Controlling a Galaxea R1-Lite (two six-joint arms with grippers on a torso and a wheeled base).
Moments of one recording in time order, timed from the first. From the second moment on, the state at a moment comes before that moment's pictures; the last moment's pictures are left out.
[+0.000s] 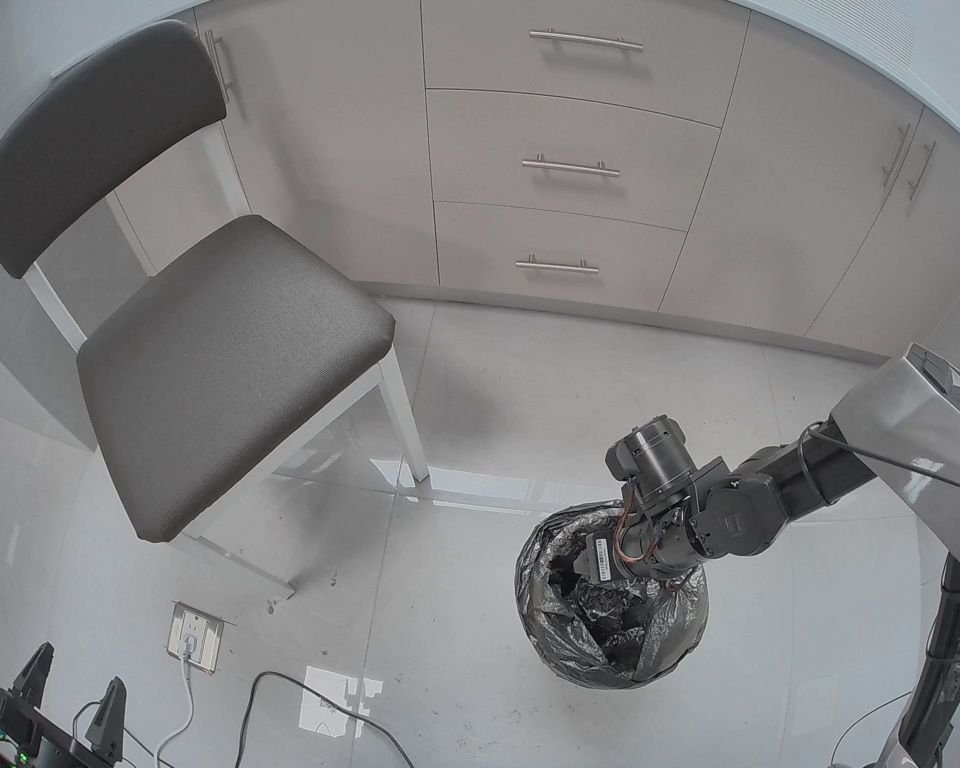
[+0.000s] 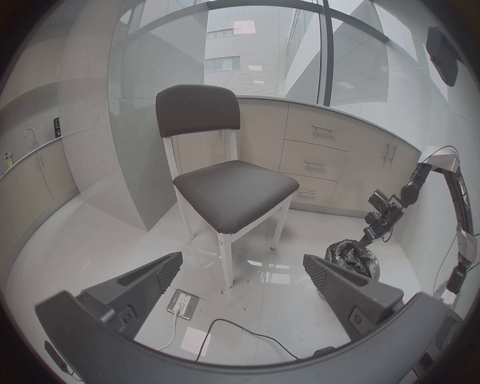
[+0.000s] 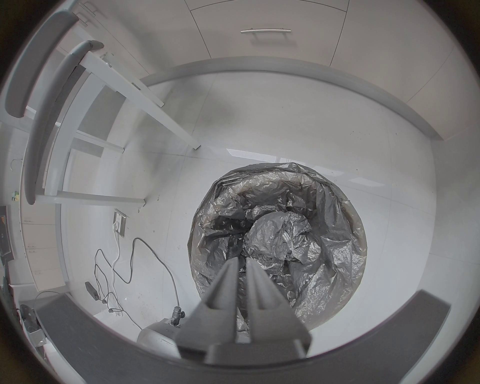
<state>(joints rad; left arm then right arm) -0.09 0.10 -0.03 0.03 0.07 -0.07 0.57 2.15 -1.13 -0.04 -0.14 0.37</state>
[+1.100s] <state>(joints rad) -0.09 0.10 -0.03 0.03 0.07 -0.07 0.49 2.40 -1.34 -0.07 -0.14 0.37</state>
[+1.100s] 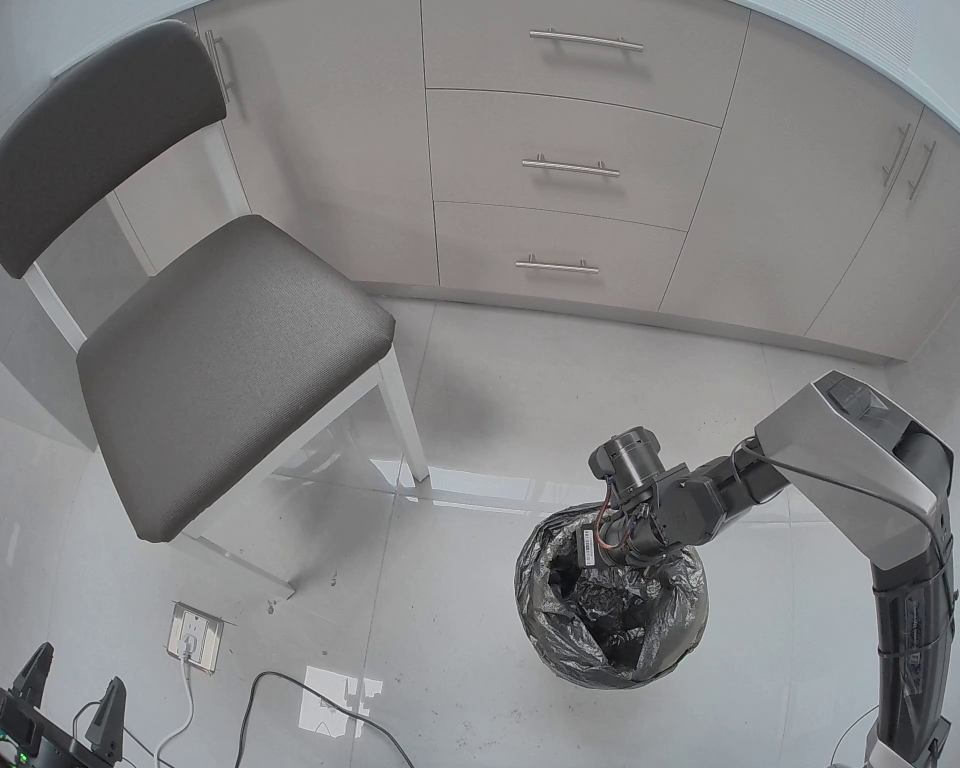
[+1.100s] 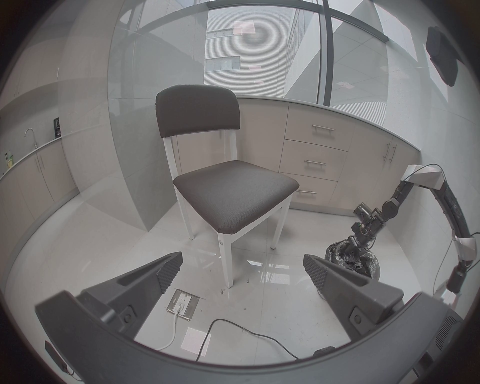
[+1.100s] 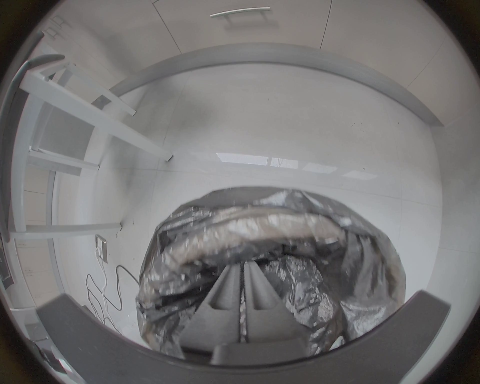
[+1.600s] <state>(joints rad) -0.09 0.10 -0.03 0.03 0.07 -0.07 0.45 2.57 -1.56 -0.04 -0.13 0.37</state>
